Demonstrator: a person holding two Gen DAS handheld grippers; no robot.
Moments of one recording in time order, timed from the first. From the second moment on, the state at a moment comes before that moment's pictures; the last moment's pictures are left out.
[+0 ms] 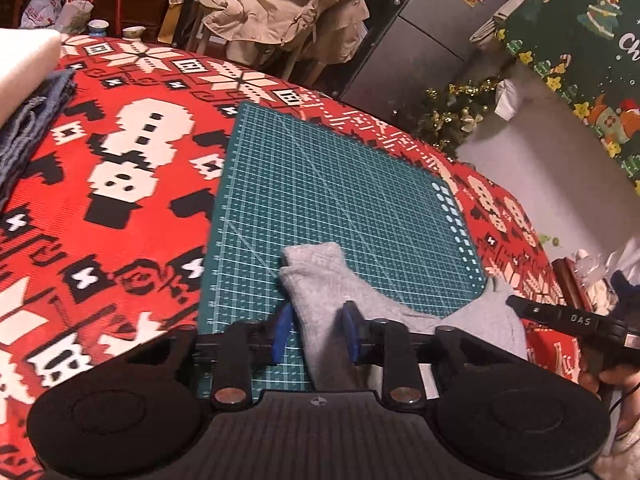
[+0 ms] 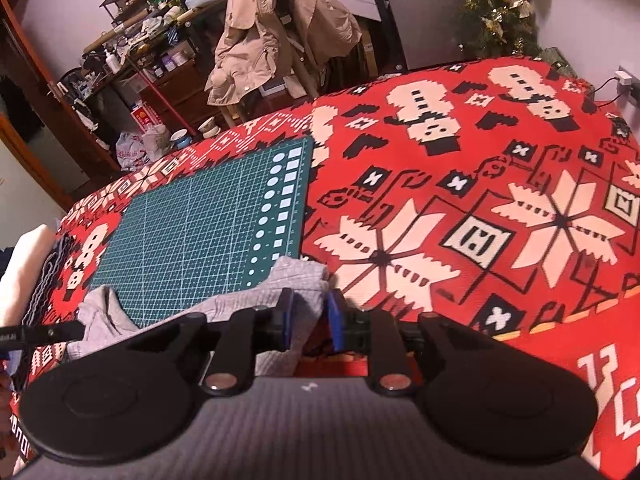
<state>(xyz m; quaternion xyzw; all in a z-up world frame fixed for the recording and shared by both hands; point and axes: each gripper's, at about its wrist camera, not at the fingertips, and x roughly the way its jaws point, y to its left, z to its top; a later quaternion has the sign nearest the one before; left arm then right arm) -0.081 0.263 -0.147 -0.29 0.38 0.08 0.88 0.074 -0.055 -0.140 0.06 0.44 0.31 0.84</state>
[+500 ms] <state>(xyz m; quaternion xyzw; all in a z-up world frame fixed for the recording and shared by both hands) -0.073 0.275 -0.136 -0.26 0.34 0.15 0.89 0.092 -0.021 -0.134 0.04 0.42 0.32 0.85</state>
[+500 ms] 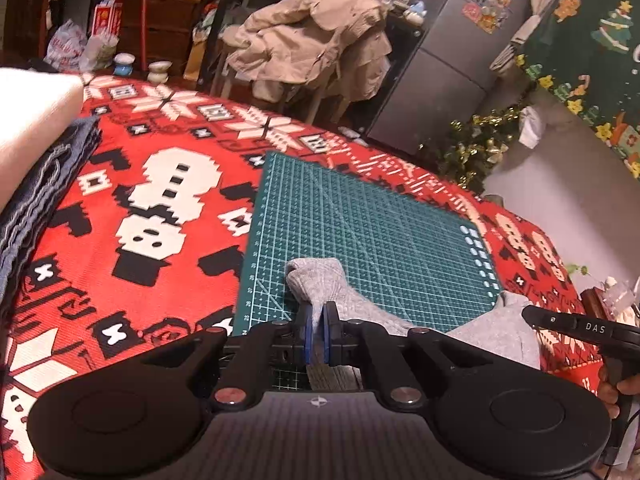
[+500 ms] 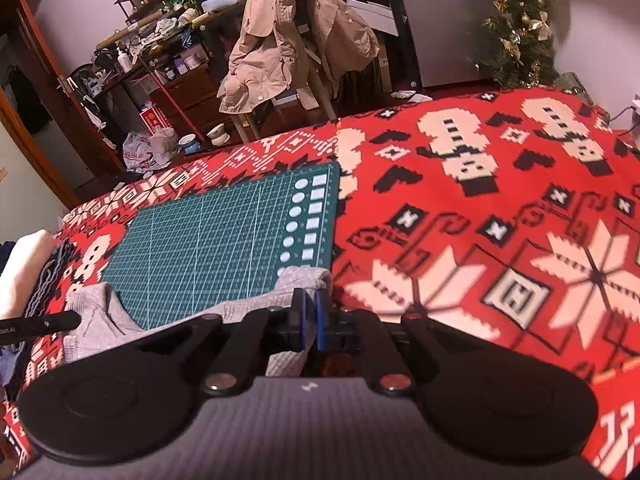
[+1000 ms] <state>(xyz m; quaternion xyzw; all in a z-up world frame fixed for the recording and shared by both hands) -0.149 0.209 -0.111 -0.22 0.36 0.07 0.90 -0.007 -0.048 -0.091 -0.05 0.38 0.37 0.85</state>
